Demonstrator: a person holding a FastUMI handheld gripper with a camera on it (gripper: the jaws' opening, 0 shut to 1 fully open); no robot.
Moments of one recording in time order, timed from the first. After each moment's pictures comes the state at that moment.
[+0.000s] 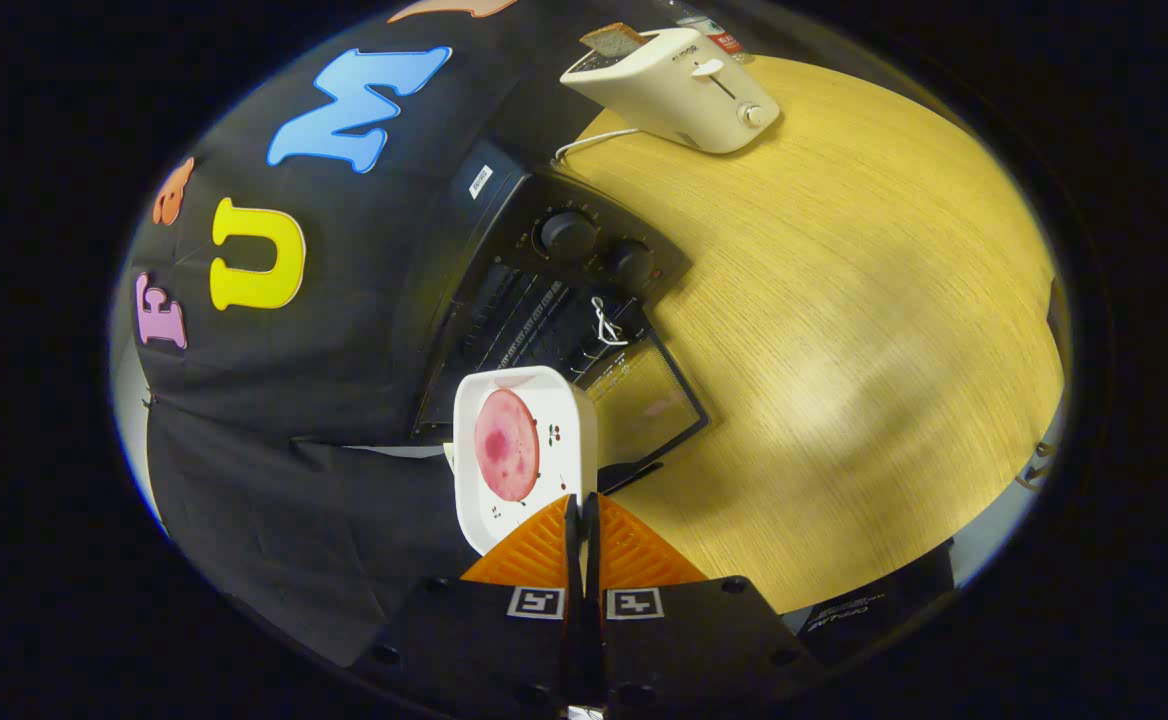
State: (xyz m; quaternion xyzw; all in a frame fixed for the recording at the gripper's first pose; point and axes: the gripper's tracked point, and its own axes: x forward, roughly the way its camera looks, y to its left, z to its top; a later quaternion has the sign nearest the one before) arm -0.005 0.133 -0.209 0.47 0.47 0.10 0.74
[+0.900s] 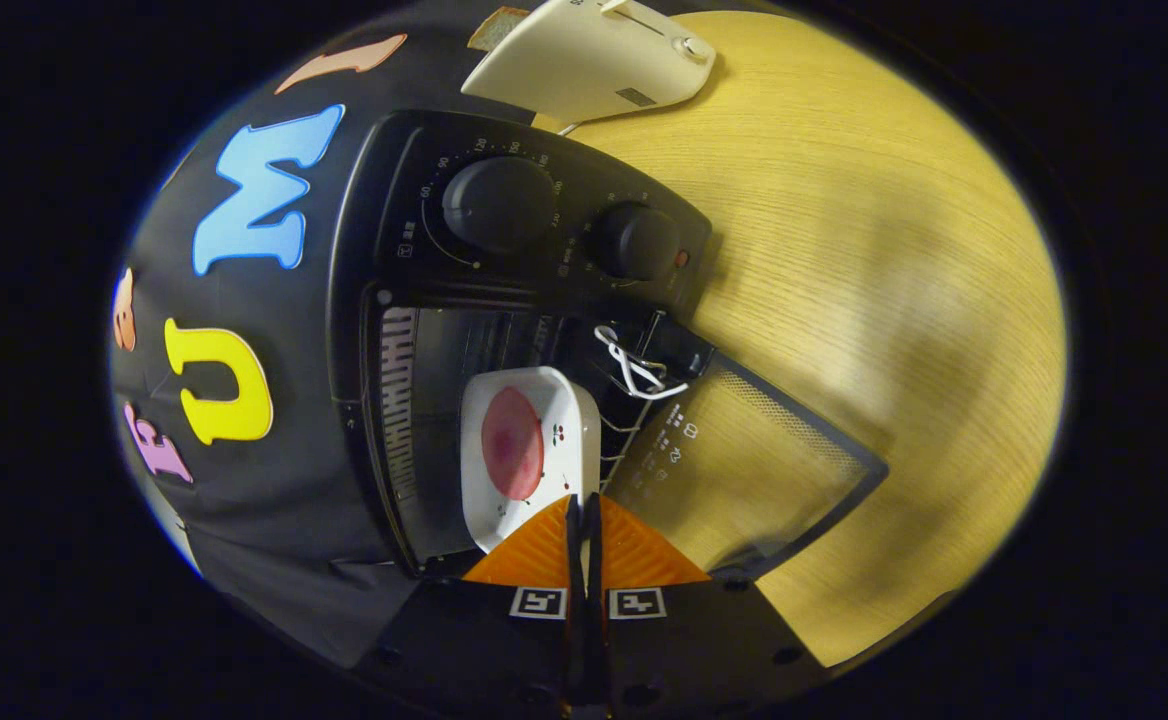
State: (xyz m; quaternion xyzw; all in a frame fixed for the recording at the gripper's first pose) arm 0.117 0.192 -0.250 0.62 0.38 0.00 0.69
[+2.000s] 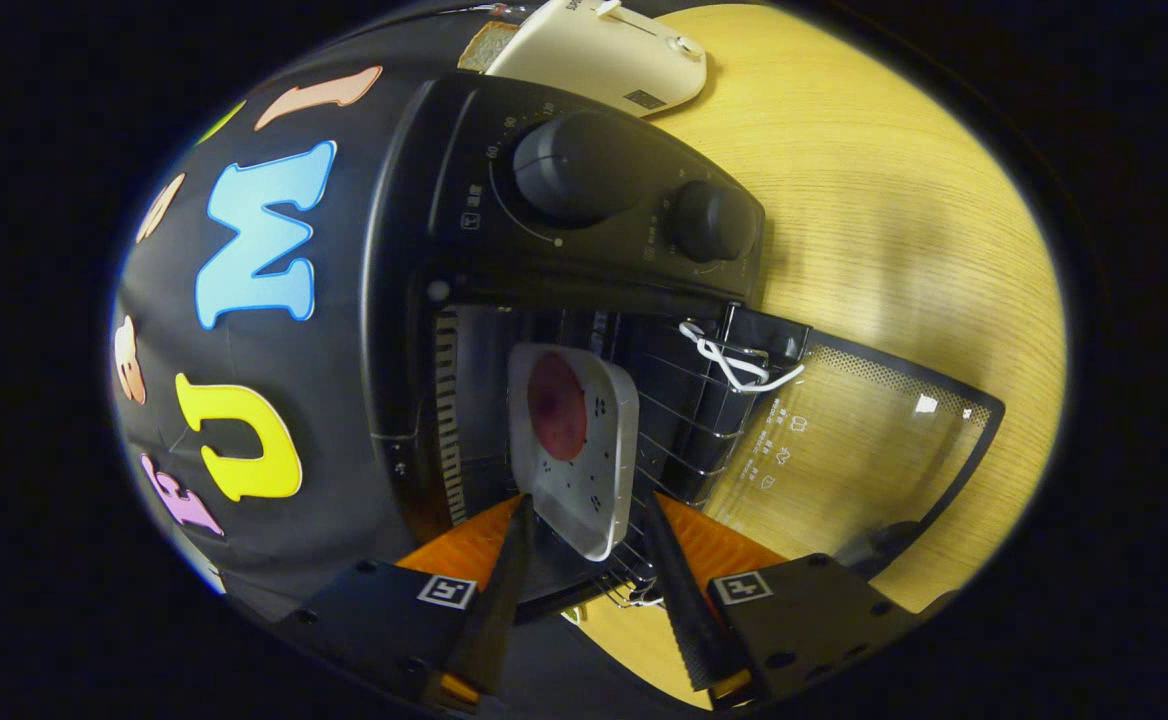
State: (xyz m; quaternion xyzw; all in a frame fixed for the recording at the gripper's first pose) arm 0.139 0.215 -0.220 0.65 0.33 -0.01 0.68
